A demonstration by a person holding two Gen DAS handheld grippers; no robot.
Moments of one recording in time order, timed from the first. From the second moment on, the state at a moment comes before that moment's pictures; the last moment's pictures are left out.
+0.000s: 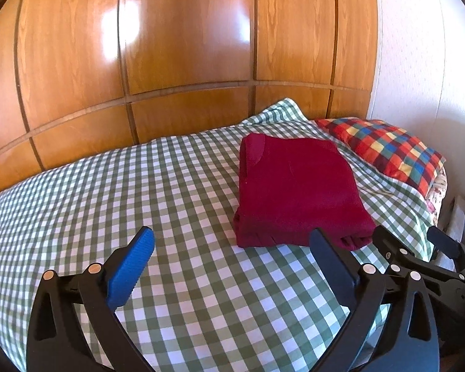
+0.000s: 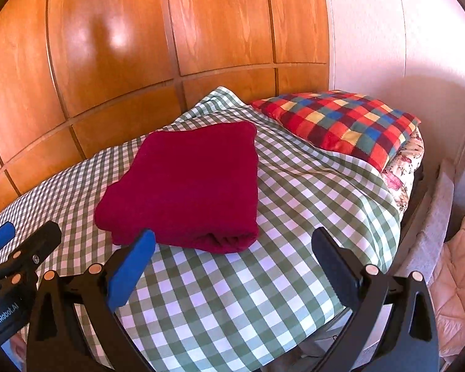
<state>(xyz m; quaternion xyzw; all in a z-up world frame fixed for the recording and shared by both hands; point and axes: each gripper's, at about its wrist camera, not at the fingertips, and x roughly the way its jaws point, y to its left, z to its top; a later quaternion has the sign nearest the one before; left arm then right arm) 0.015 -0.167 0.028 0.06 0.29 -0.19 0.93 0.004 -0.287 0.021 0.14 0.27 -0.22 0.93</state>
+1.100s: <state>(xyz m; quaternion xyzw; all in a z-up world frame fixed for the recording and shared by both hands) 0.020 -0.169 0.025 0.07 0.29 -0.17 0.94 0.014 -0.292 0.017 0.15 0.28 -0.21 0.93</state>
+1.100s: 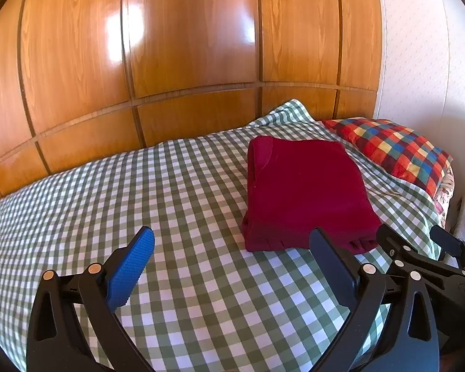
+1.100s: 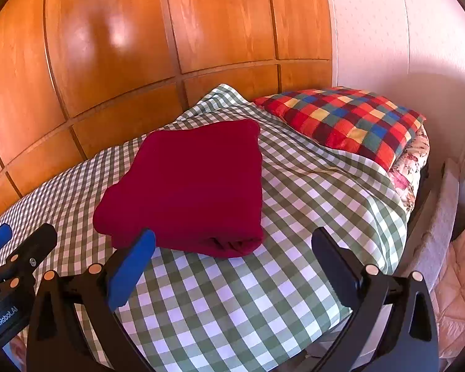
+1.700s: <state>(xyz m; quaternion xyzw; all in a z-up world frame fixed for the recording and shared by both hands) 0.019 -0.164 0.032 0.07 0.27 -0.16 0.95 0.021 -0.294 0.010 0.15 0.29 -0.20 0.93</state>
